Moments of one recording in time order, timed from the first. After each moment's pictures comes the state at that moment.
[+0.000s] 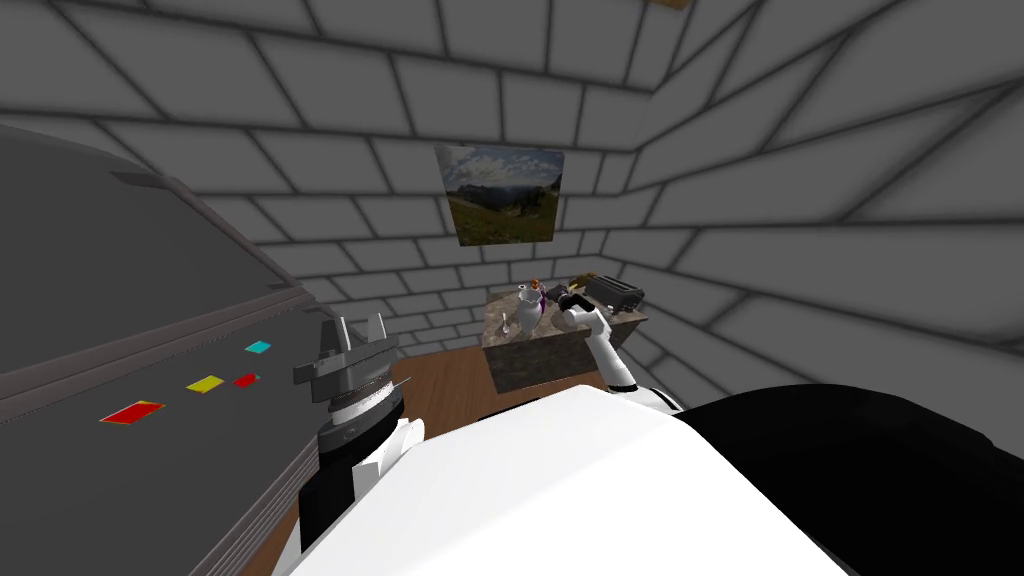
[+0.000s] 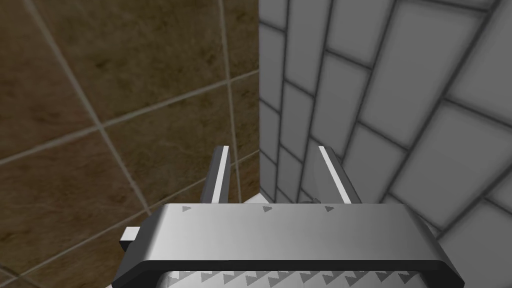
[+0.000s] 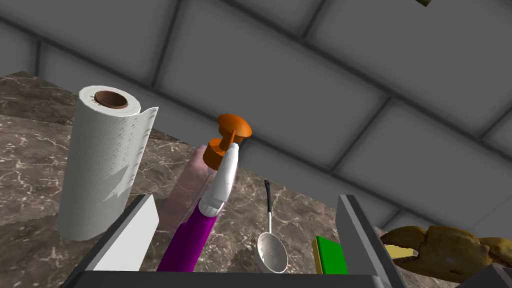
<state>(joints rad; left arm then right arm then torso) 0.54 0.04 -0.03 -2.38 0.10 -0.64 0.10 -0.16 -0.34 -0.21 -1.82 -0.33 0.49 -1.07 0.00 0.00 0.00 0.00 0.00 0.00</state>
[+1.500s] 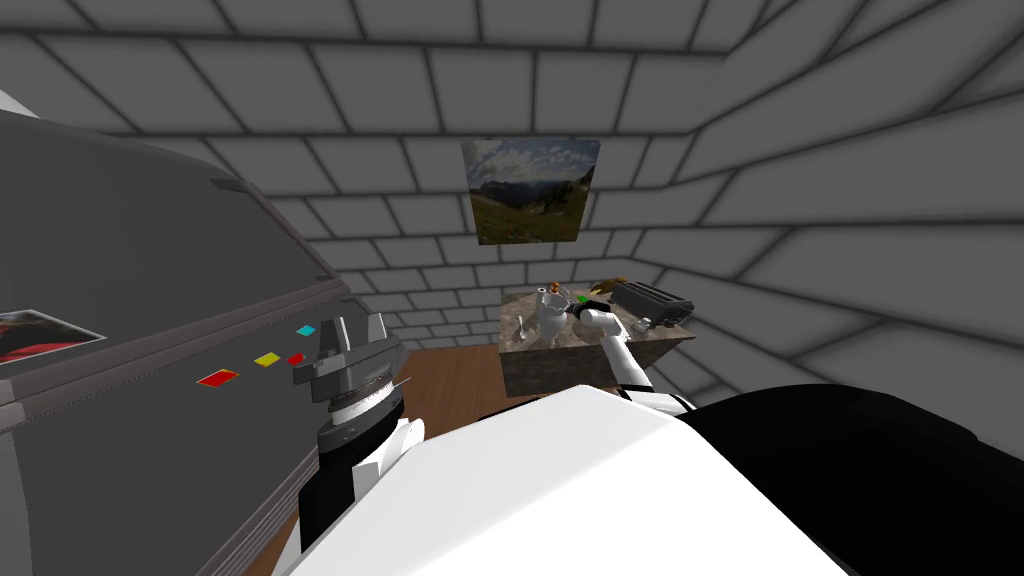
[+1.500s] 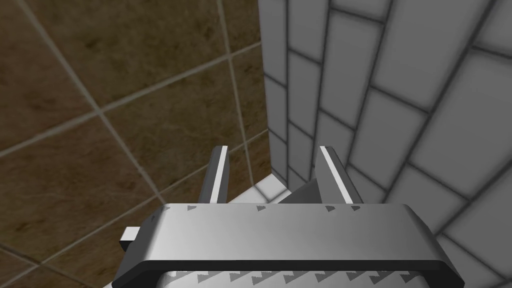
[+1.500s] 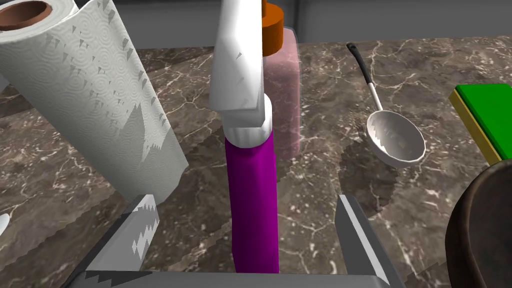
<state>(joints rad) 0.54 0.04 -0.03 -2.38 0.10 -0.64 0.10 -0.14 -0.40 -0.39 -1.62 -0.53 0.76 -1.38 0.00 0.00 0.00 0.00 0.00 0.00</state>
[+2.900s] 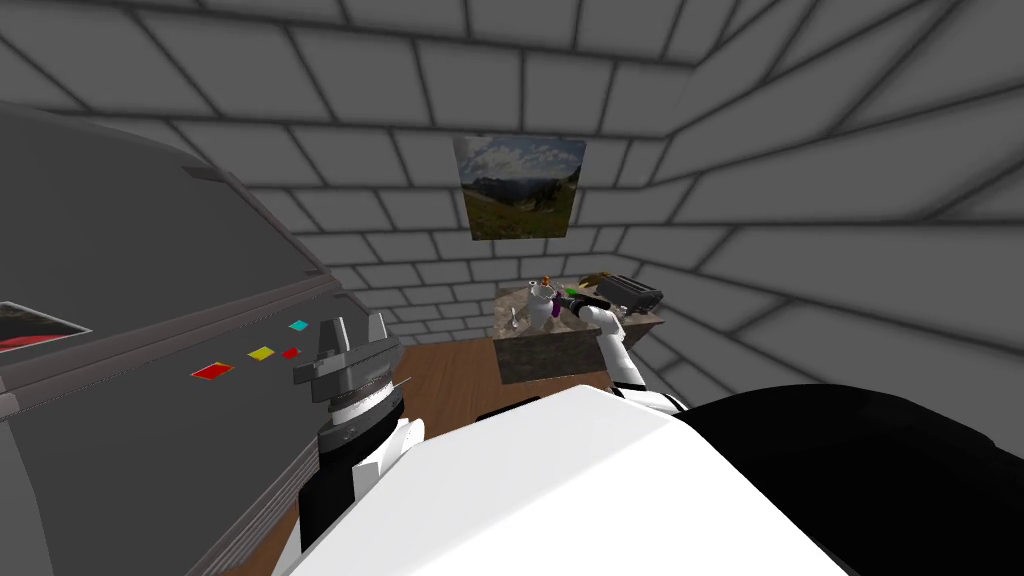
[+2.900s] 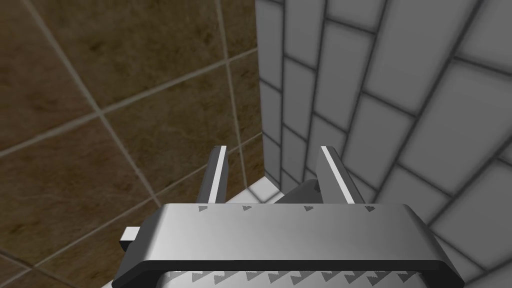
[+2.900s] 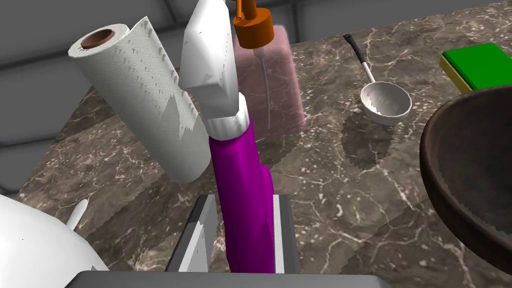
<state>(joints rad) 0.54 0.04 -0.03 -2.38 0.10 -0.64 0.10 -0.16 -0.35 -0.42 -1.69 -0.61 0.78 -1.45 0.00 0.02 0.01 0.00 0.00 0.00</state>
